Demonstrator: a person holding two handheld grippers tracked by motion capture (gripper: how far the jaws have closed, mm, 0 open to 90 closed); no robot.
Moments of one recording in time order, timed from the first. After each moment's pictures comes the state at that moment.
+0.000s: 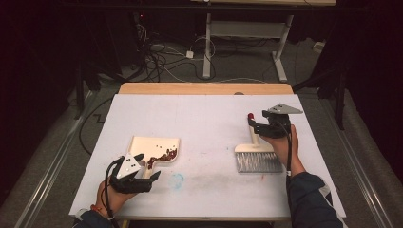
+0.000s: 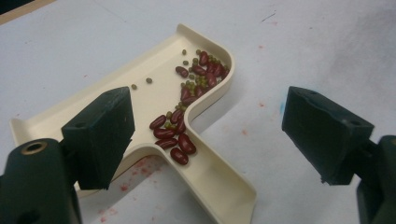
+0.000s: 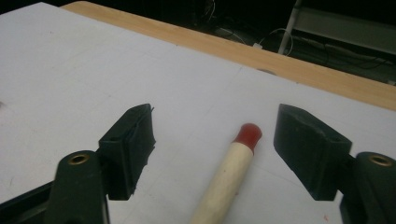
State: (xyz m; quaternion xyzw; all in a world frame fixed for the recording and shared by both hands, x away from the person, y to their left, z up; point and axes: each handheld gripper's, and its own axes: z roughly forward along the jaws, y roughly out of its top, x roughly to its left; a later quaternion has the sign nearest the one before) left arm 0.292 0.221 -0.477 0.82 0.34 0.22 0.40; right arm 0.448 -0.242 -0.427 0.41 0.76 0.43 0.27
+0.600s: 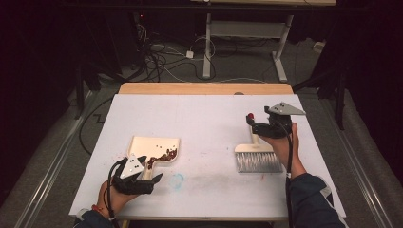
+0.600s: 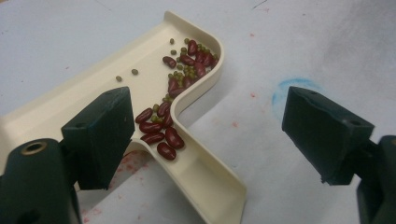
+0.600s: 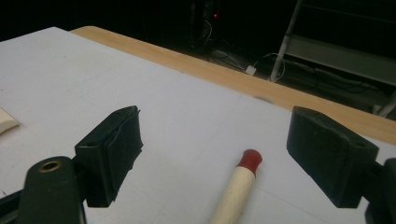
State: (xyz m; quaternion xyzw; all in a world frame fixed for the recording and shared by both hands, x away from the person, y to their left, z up) left arm 0.292 0.217 -0.482 0.83 0.33 0.20 0.39; right arm 0.431 -0.232 -0.407 0.39 0.74 0.45 0.30
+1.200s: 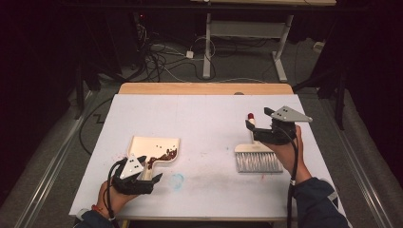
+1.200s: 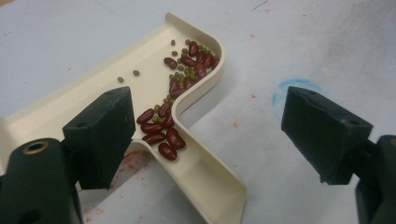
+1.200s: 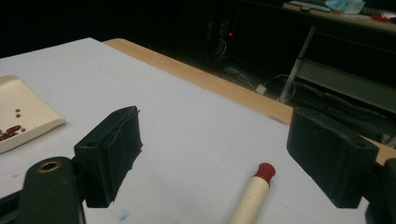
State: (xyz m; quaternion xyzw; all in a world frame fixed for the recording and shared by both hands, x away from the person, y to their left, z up) left arm 0.292 0.217 -0.481 0.83 0.33 0.20 0.39; right arm 0.397 -0.227 -0.387 0.35 0.75 0.47 0.31
